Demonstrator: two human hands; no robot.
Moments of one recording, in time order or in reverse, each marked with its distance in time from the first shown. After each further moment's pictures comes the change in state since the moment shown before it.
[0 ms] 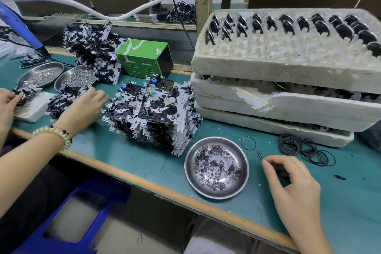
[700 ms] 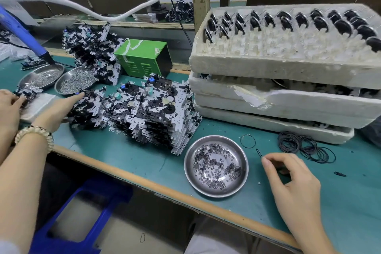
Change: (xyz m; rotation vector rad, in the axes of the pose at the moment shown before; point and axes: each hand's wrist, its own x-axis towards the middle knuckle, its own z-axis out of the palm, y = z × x) left_hand -0.001 -0.009 0.061 -2.345 -0.343 -1.011; right_hand 0.000 0.001 -0.002 0.035 -0.004 0.017
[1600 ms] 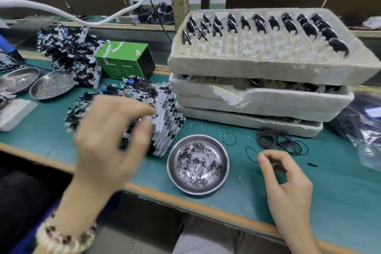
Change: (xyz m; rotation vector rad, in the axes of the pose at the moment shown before) left_hand -0.271 0.065 0.114 0.137 0.332 1.487; right_hand -0.009 -0.008 -0.018 0.191 0.120 0.133
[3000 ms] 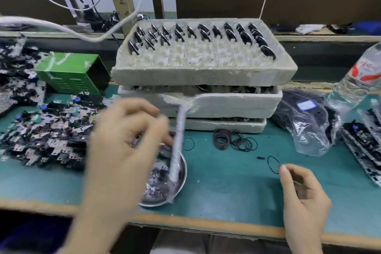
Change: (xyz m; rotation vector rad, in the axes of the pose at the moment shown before) left_hand 0.039 0.079 0.040 -0.471 -0.202 -0.558; right_hand -0.005 0.041 -0.083 0.077 0.394 0.153
